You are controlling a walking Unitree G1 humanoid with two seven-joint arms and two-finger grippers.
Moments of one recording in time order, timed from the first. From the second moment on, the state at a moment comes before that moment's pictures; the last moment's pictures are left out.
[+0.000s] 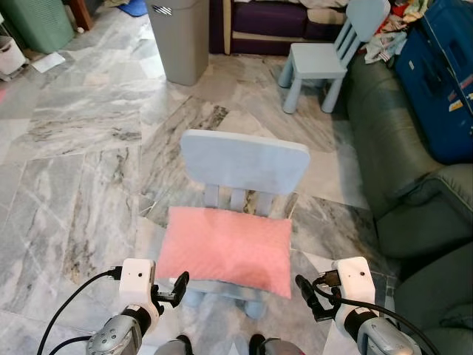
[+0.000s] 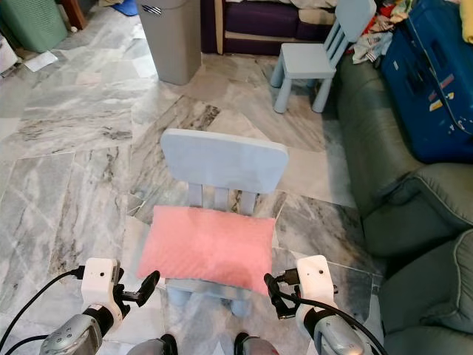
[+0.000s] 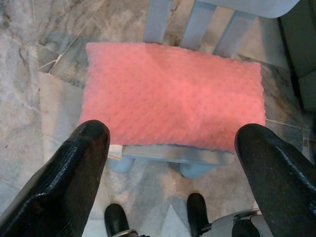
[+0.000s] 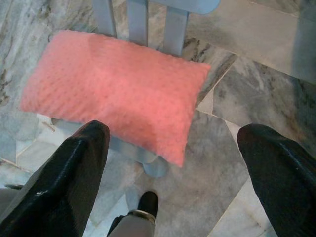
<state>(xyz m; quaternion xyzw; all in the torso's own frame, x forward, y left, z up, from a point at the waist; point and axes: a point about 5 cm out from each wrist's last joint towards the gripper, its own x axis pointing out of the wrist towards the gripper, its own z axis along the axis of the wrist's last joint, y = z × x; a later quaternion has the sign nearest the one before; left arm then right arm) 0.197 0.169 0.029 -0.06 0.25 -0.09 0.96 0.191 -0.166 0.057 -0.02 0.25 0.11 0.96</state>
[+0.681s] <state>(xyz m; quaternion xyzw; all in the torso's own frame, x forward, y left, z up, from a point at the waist) 0.201 0.168 0.031 -0.06 0.25 -0.09 0.96 0.194 -0.162 0.061 -0.03 0.24 0.12 0.96</state>
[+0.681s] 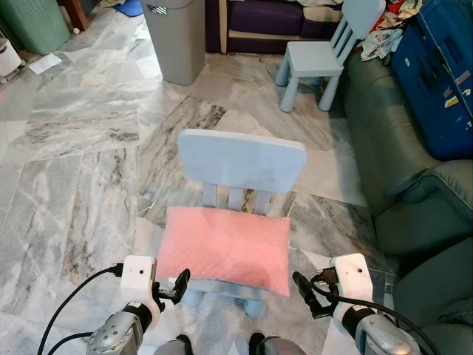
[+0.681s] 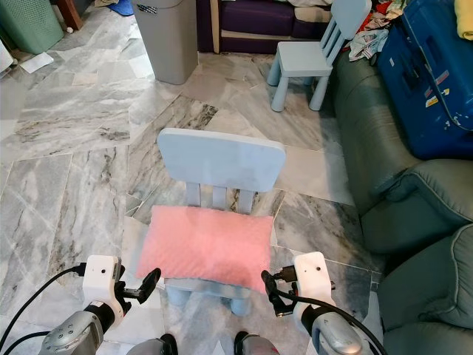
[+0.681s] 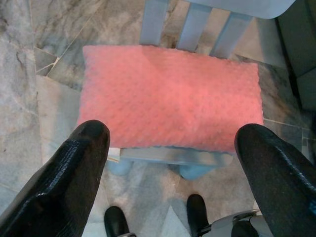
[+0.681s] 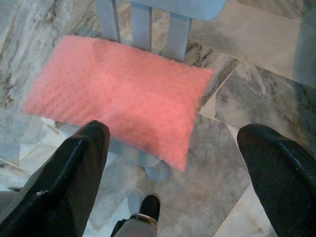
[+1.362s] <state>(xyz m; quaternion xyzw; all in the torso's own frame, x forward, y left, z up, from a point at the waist) 0.201 0.166 0.031 -0.06 0.25 -0.09 0.96 0.194 -0.163 0.064 -0.03 0.24 0.12 0.96</state>
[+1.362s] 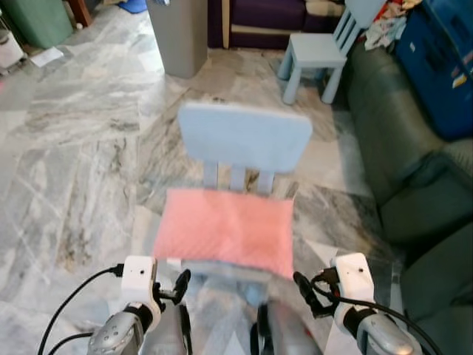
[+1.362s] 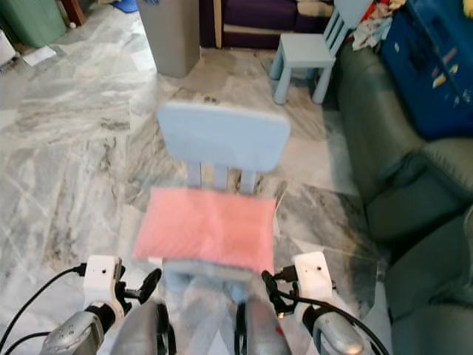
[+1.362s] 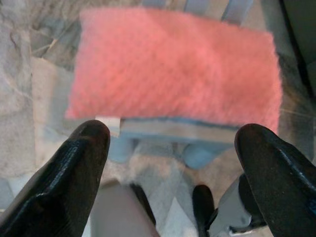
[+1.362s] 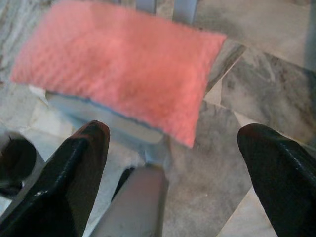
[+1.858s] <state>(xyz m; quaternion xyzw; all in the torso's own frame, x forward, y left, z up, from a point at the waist) 0.194 0.167 0.022 -0.06 0.27 -0.08 0.96 0.198 -0.162 0.065 -0.03 0.24 0.12 0.96</state>
